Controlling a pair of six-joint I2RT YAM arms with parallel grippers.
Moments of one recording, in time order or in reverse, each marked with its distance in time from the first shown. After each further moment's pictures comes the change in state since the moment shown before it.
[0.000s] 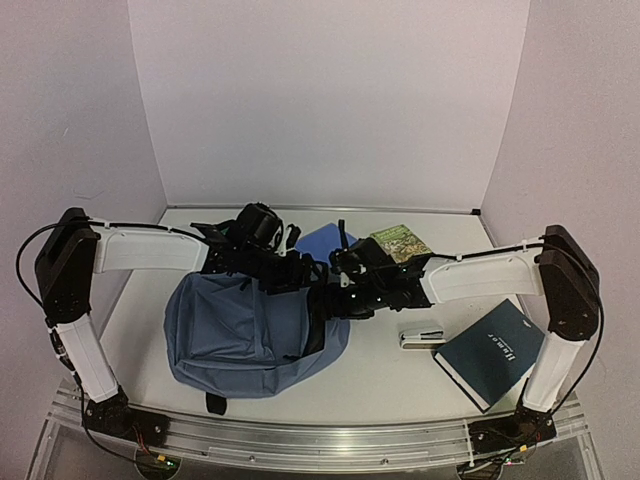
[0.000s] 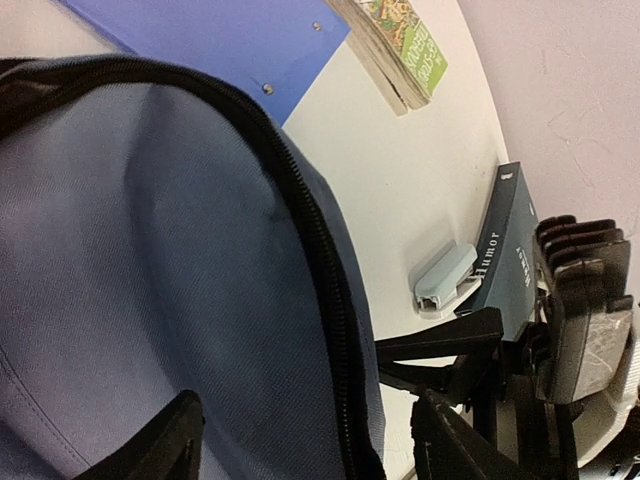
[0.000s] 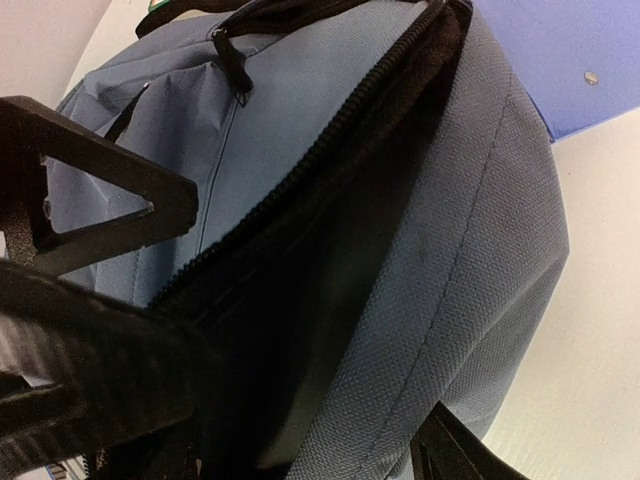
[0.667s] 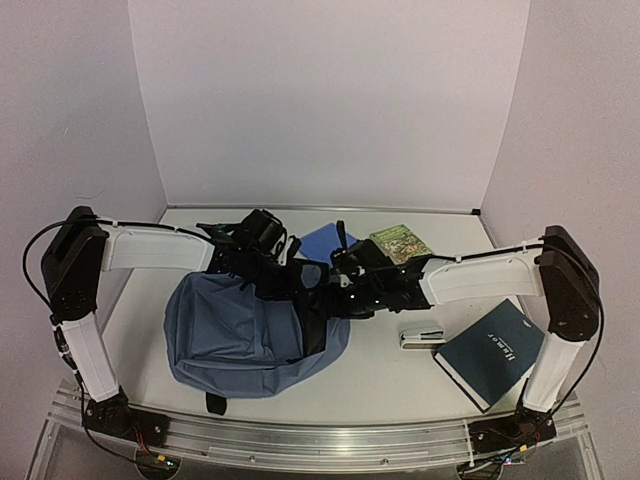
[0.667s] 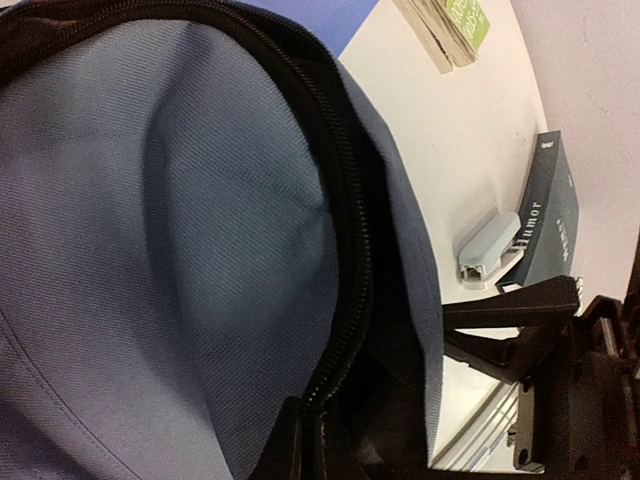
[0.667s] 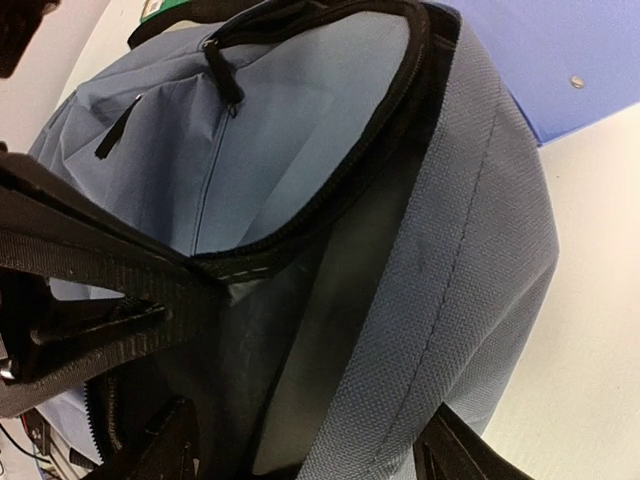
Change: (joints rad) left arm 0.001 0.039 0.022 -0.111 0.007 0.054; right arm 0.009 0.000 0.000 0.000 0.059 0.019
